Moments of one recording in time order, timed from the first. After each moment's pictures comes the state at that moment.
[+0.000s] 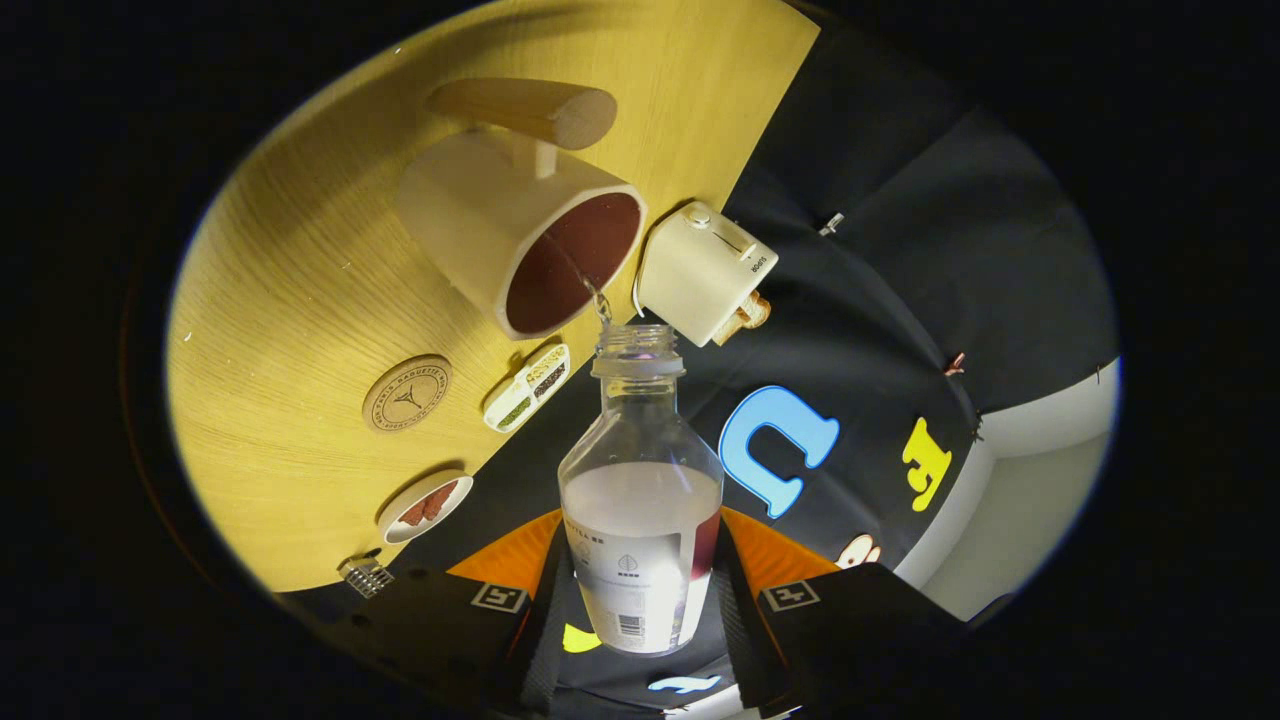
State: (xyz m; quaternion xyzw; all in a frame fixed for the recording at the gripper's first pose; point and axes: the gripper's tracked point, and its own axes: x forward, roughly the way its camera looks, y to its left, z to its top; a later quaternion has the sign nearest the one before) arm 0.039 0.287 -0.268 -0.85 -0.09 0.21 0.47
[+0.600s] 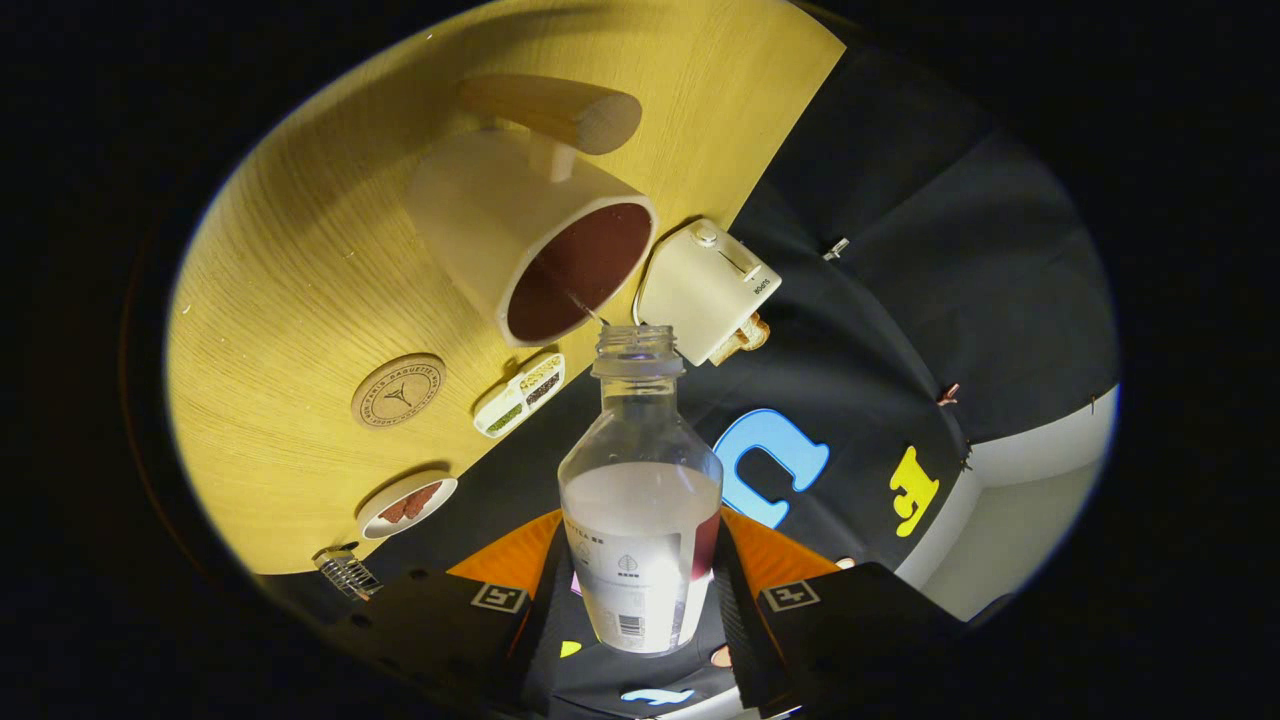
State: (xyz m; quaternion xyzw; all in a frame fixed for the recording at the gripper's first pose) arm 0.042 0.296 -0.269 -0.86 -0.10 0.22 0.45
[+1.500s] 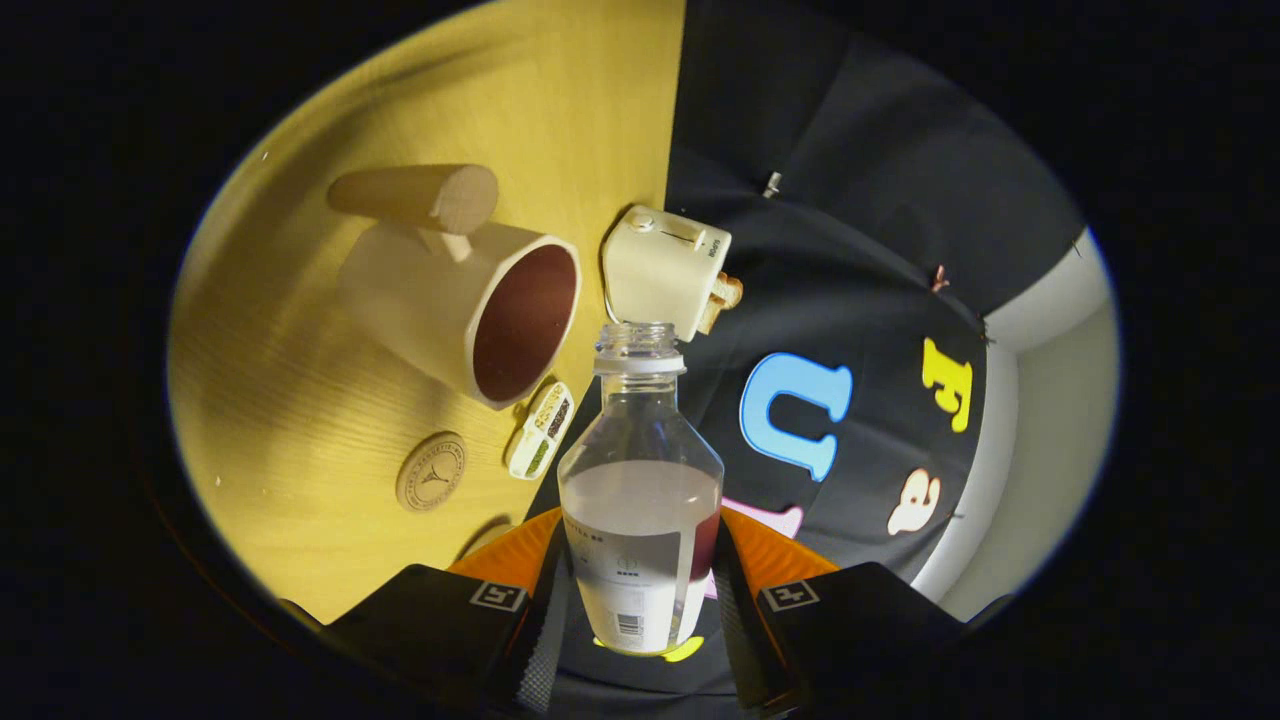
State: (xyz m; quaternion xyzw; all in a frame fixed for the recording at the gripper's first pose) arm 0.027 0.283 -0.287 -0.72 -0.03 0.21 0.66
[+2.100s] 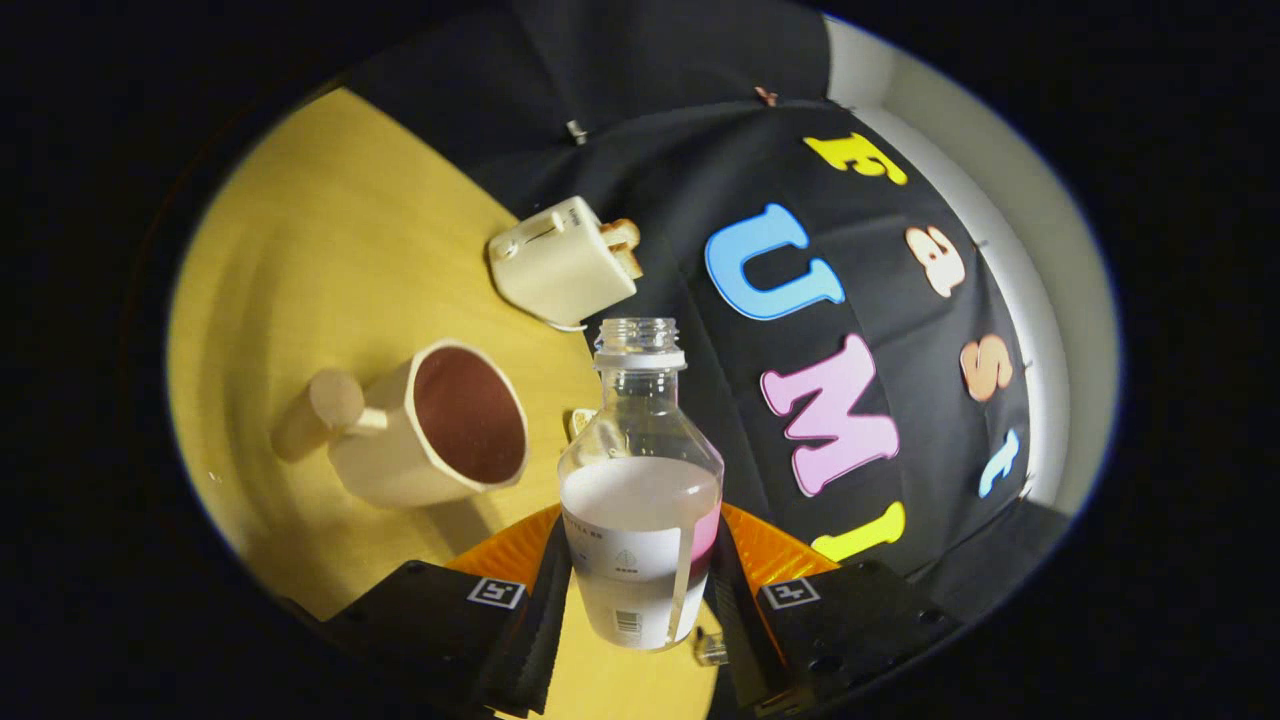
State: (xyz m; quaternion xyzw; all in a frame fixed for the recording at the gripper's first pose) arm 0.007 0.284 -0.305 -0.40 0.07 0.17 0.90
